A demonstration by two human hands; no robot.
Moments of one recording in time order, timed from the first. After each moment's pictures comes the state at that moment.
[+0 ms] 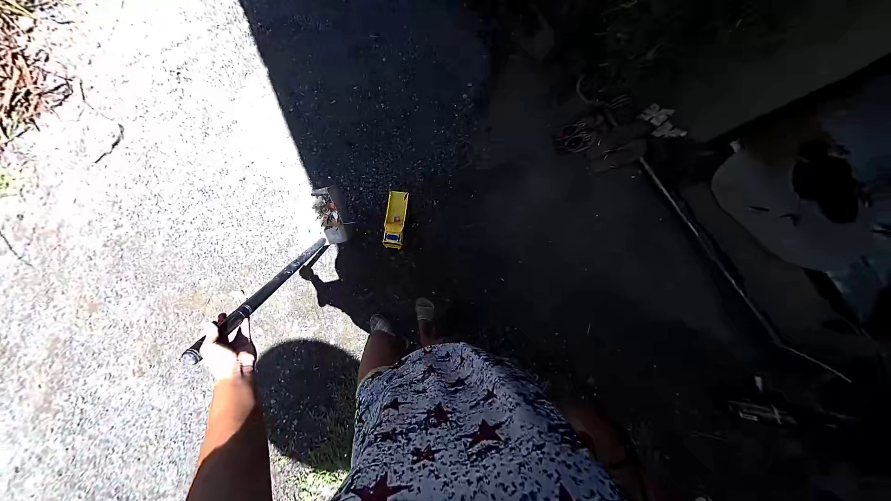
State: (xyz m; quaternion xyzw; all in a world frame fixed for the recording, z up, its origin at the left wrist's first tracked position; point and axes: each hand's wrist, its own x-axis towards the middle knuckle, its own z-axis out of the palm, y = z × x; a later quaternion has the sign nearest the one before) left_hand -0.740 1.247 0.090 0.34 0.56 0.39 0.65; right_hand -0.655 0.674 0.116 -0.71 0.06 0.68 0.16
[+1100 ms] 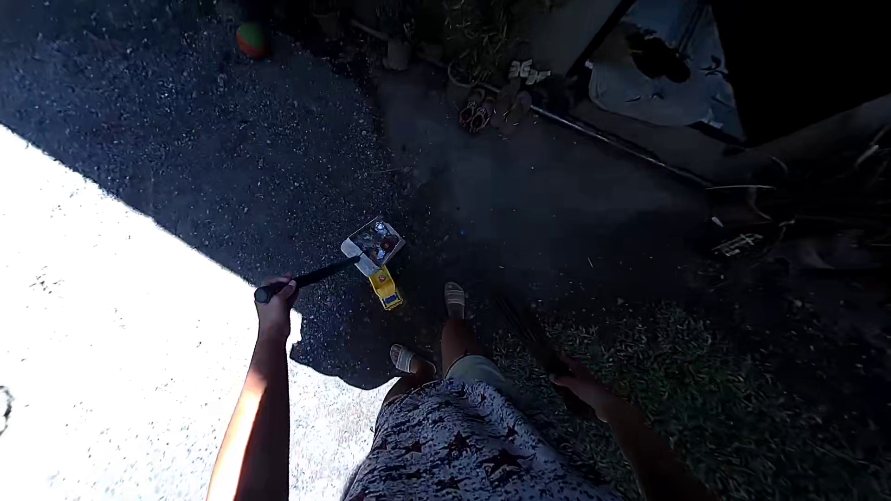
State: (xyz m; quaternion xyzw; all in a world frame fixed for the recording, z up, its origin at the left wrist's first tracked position) left_hand -0.330 1.330 0.045 0.71 0.22 -0.06 0.66; right_hand -0.647 0.823 0.027 -0.65 0.50 0.34 0.46
